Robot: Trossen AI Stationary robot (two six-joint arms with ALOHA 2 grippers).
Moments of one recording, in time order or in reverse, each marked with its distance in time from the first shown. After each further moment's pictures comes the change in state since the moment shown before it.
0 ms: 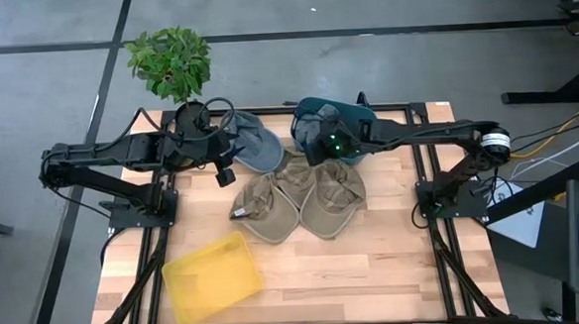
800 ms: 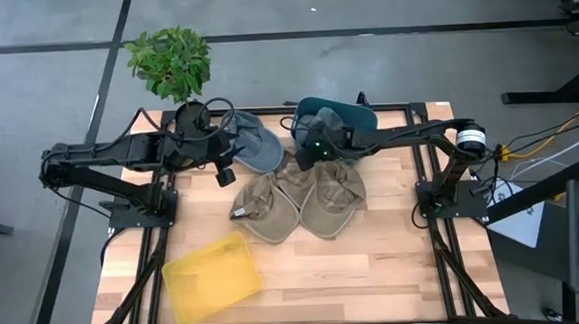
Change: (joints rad) left arm 0.000 0.000 0.000 0.000 -0.003 0.001; right arm 0.006 0.177 0.001 0.141 0.135 -0.143
